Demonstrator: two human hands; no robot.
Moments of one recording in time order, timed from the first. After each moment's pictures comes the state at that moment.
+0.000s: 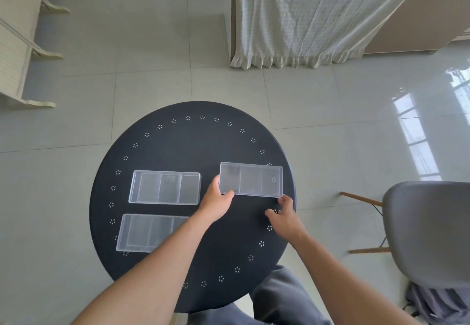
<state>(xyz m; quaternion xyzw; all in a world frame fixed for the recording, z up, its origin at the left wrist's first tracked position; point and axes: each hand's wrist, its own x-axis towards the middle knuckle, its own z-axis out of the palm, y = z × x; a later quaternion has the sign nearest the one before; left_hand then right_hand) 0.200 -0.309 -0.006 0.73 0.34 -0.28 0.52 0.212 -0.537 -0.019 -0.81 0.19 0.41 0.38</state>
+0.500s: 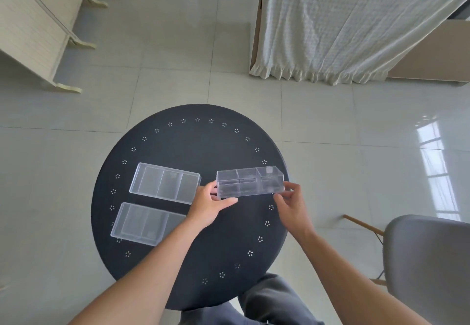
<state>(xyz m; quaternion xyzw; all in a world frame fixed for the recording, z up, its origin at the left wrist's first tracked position) 0.189 -0.314 0.005 0.74 0.37 -0.20 0.53 0.273 -0.557 0.011 -0.82 0.13 0.31 0.46</state>
